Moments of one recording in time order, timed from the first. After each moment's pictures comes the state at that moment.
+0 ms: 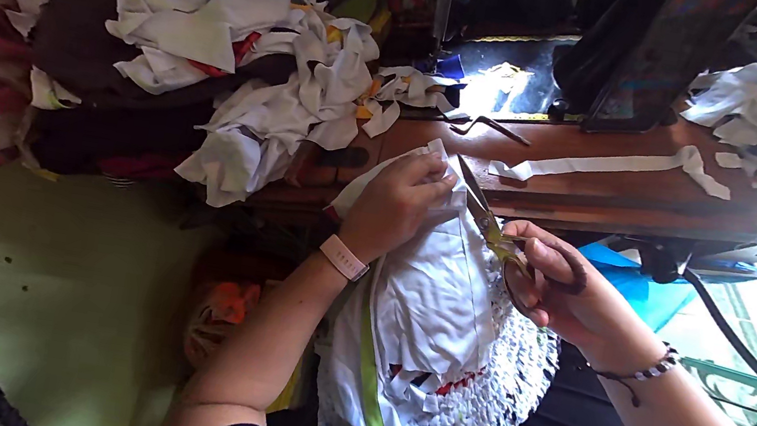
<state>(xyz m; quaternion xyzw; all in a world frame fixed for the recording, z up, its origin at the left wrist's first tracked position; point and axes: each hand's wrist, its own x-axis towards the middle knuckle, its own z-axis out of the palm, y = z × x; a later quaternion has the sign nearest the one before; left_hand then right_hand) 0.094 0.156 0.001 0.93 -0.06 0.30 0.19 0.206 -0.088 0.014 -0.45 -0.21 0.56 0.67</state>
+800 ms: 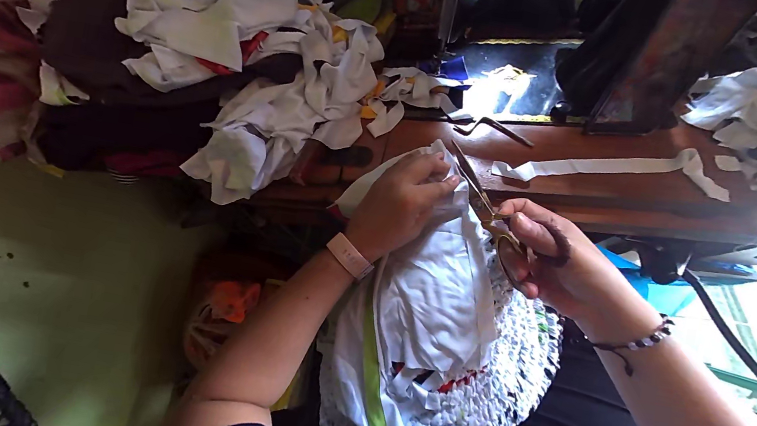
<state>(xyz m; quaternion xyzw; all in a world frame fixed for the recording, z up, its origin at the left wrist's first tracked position) 0.094 0.155 -0.001 0.93 -0.06 0.31 0.21 0.210 -0.065 0.033 -0.53 -0.22 0.52 0.63</state>
